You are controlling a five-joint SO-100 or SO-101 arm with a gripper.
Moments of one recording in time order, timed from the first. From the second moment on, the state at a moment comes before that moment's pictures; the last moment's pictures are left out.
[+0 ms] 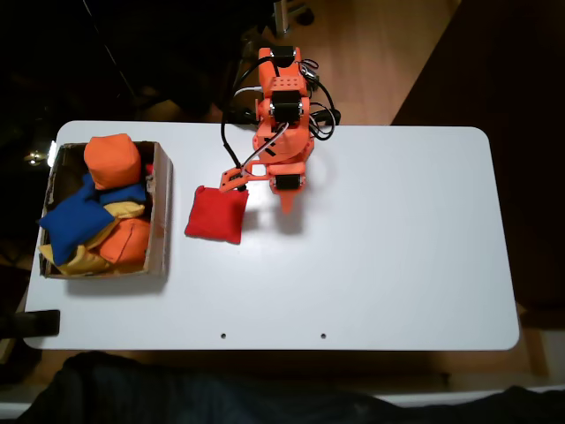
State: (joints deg) arm -2.1 188.5 168.0 78.3 -1.7
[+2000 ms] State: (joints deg) arm -2.5 159.6 145.0 70.1 -0.4
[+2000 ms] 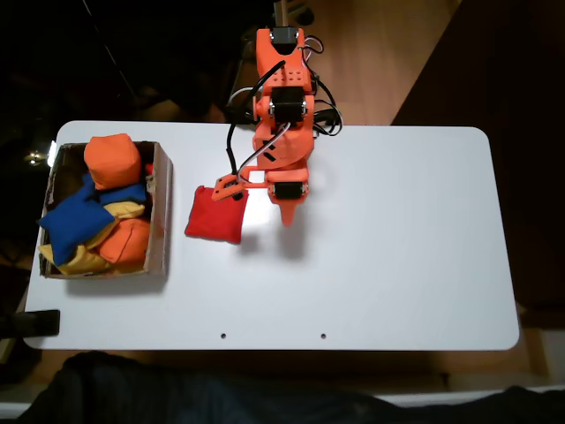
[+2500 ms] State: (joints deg) arm 1.5 149.3 132.6 71.5 0.0
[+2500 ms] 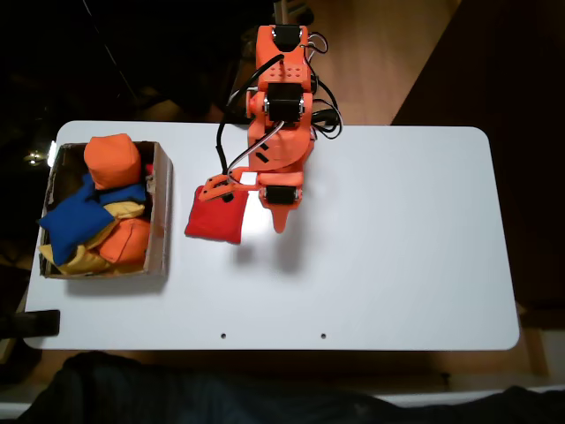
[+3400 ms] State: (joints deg) arm 17.8 124.8 108.0 83.5 -8.2
